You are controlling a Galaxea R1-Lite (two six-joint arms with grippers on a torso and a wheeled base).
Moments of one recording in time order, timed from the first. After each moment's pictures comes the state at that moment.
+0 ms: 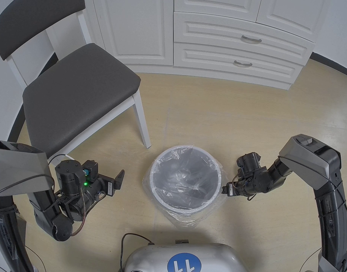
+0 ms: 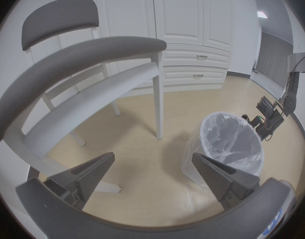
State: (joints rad) left arm -0.33 2.14 -0.38 -1.53 0.17 0.13; right arm 0.29 2.55 -1.30 -0.35 -0.06 0.22
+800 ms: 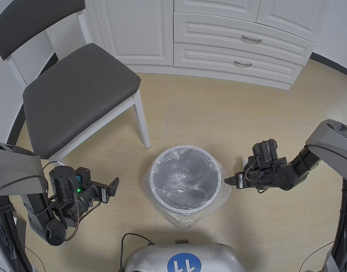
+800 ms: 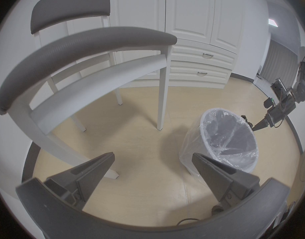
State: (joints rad) left arm -0.31 2.11 -0.28 -1.53 0.15 0.03; right arm 0.30 2.23 -1.01 -0.48 -0.01 0.18
